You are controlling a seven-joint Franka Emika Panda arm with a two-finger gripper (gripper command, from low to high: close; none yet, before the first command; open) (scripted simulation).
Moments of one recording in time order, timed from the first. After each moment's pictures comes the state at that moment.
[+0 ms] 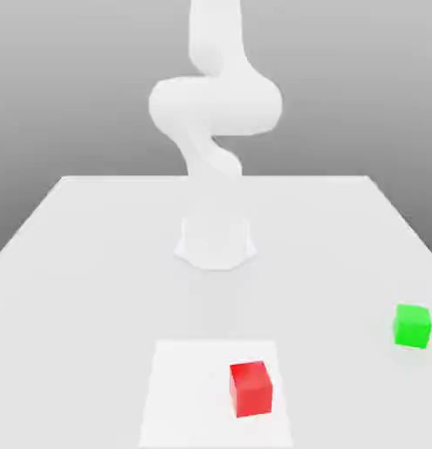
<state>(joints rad) 0.01 -0.71 0.00 -2.33 0.00 2.34 0.79</state>
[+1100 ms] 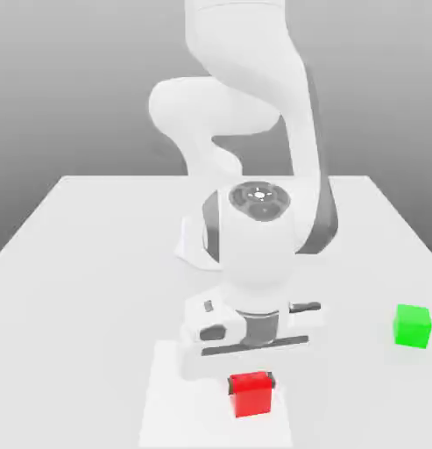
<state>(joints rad) 0.08 0.30 0.03 -2.60 -0.04 2.91 0.75</state>
